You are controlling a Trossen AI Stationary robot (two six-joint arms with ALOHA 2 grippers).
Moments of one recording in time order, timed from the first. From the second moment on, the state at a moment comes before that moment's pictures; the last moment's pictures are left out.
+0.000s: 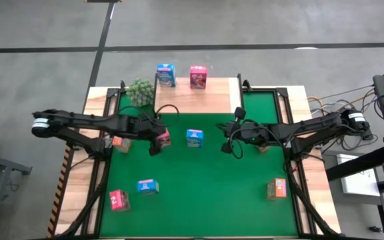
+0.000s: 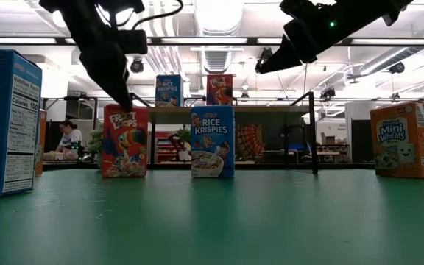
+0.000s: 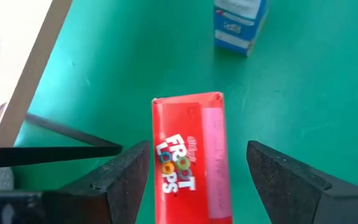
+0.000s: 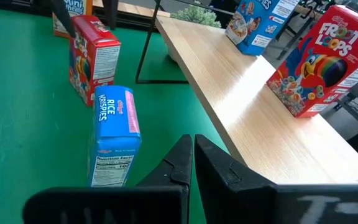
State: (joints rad) left arm 0.04 1.26 0.90 -0.71 -0.29 -0.16; right arm 0.05 1.23 0.73 0.09 0.52 -0.14
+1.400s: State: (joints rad) left arm 0.04 1.26 0.88 -0.70 -0.20 -0.18; right arm 0.05 1.24 0.73 0.08 0.52 -0.11
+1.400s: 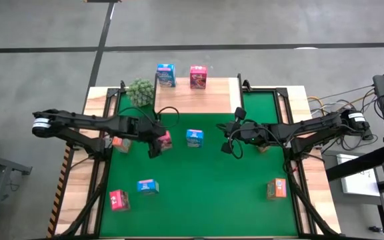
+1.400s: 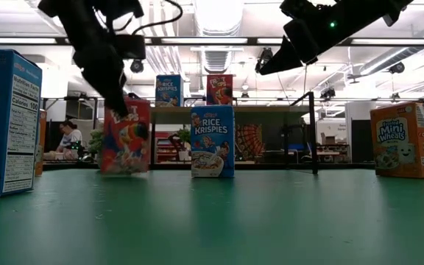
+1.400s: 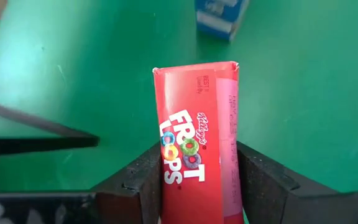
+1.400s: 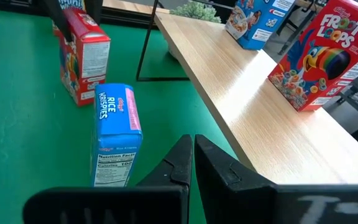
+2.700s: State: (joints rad) left arm 0.30 1.28 1.21 -0.27 -0.14 0.36; right arm 0.05 1.24 0.73 0.08 0.52 -0.13
